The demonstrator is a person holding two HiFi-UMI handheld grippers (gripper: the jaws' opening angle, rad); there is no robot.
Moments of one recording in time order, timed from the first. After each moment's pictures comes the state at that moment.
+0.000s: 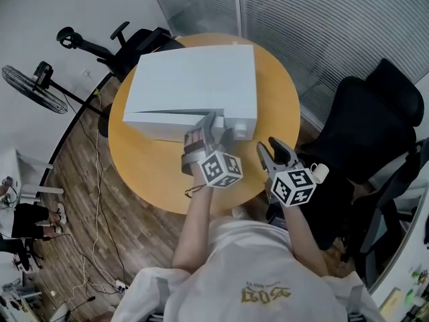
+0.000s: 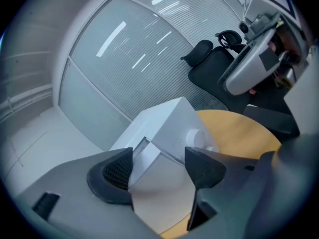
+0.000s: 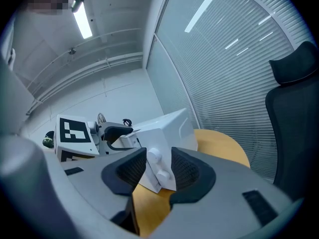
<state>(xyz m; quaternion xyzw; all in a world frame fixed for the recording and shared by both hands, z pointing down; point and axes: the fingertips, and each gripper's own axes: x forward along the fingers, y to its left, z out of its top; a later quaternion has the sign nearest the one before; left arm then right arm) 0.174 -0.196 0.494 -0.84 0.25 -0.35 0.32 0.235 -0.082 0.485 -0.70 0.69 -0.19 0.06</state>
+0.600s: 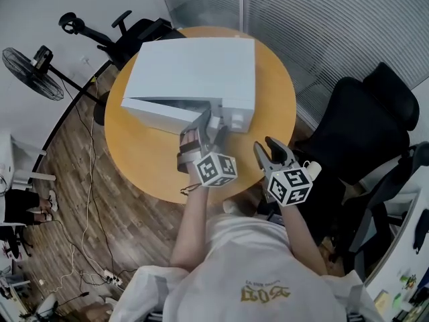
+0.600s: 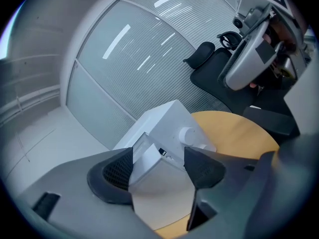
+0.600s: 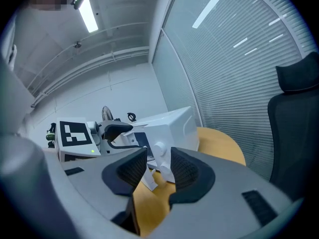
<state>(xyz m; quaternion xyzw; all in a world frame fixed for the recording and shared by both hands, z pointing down) 0.157 -0.177 0.492 -0.84 0.28 -0.33 0.32 0.224 -0.064 0.480 -0.68 0.71 -0.19 0.02</state>
